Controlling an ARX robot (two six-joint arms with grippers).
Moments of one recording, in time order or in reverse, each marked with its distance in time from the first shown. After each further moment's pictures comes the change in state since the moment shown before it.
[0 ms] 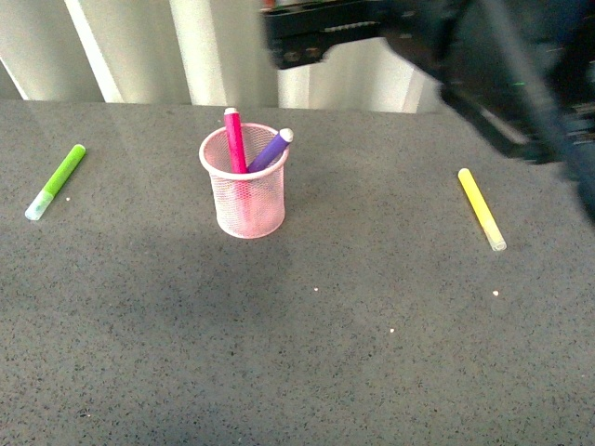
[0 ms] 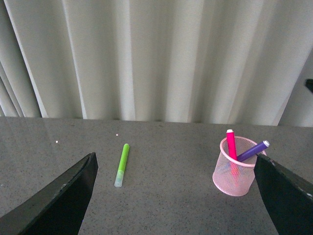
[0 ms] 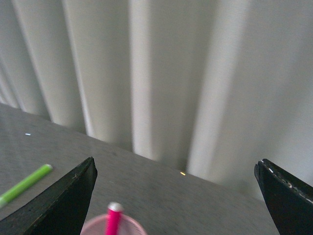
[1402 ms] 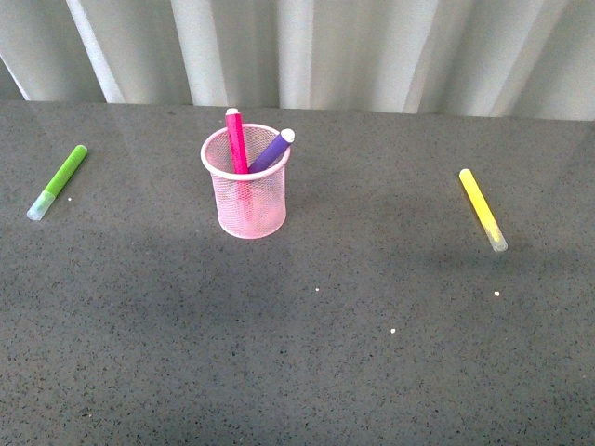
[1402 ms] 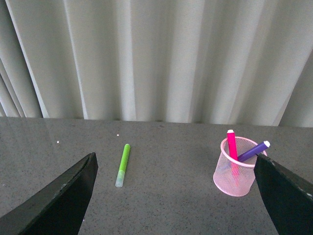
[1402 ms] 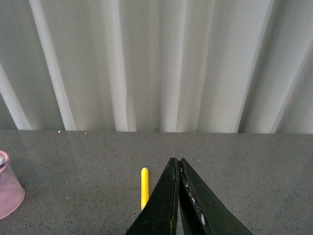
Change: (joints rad) left arm 0.000 -0.001 0.000 0.000 0.000 0.000; right arm -0.414 -0.988 -0.758 -0.209 -0.048 0.018
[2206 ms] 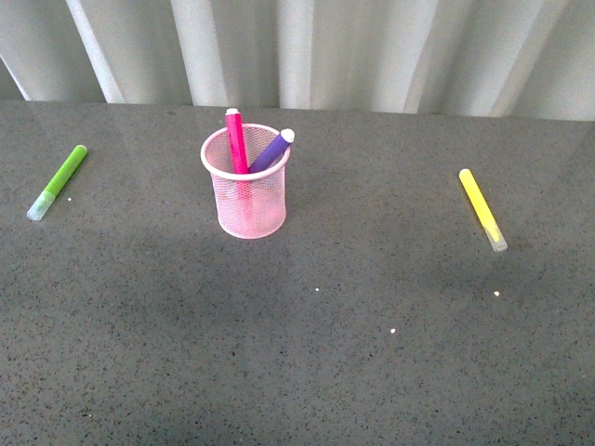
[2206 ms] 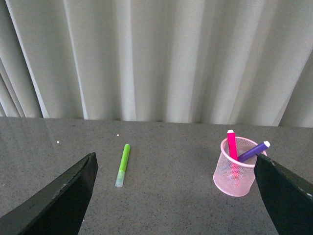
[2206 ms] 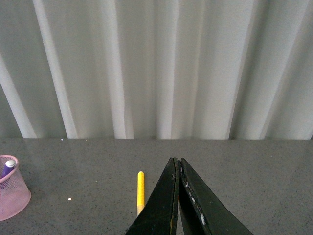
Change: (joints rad) left arm 0.000 0.000 0.000 0.000 0.000 0.000; right arm -0.083 -0.528 -0.019 -0.469 -0.080 0.000
